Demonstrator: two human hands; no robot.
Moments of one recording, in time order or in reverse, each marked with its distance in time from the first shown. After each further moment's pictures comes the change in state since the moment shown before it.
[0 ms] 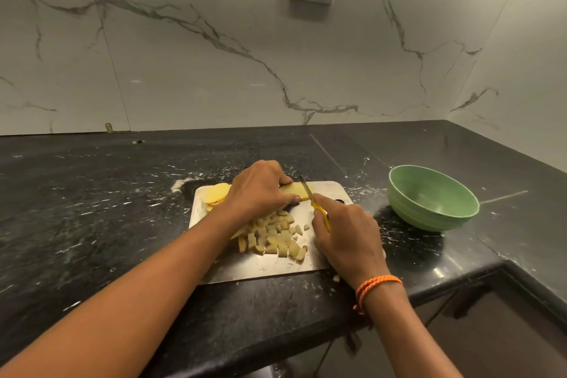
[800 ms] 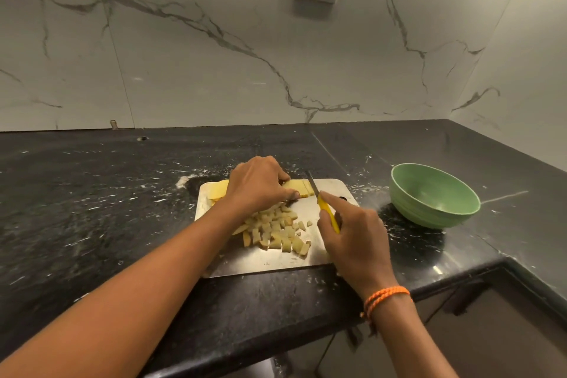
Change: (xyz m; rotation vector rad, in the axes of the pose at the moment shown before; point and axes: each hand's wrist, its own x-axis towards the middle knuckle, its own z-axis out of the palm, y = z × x) left_hand -0.002 -0.003 -0.007 0.085 0.041 -0.052; right_hand -0.017 -0.008 -0.010 0.196 0.116 0.049
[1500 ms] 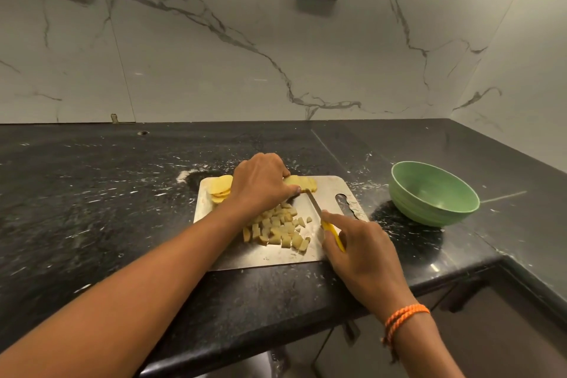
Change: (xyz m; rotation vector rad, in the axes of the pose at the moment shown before) left_hand -0.004 0.007 0.009 0.007 0.087 -0.035; right_hand -0.023 0.009 -0.014 -0.021 -0.176 -0.007
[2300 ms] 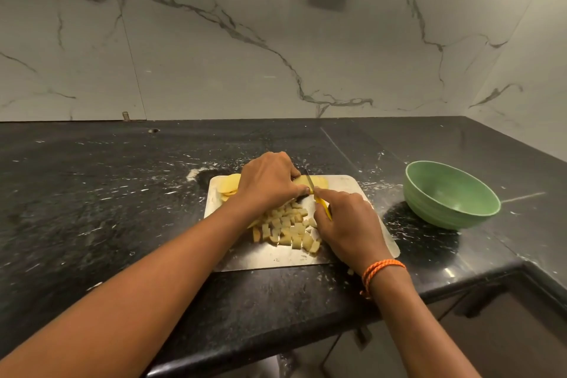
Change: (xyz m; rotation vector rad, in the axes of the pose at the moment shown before) left_hand 0.000 -0.005 -0.007 -0.010 -0.050 0.037; right_hand 0.056 -0.005 0.031 -0.063 -0.020 -0.045
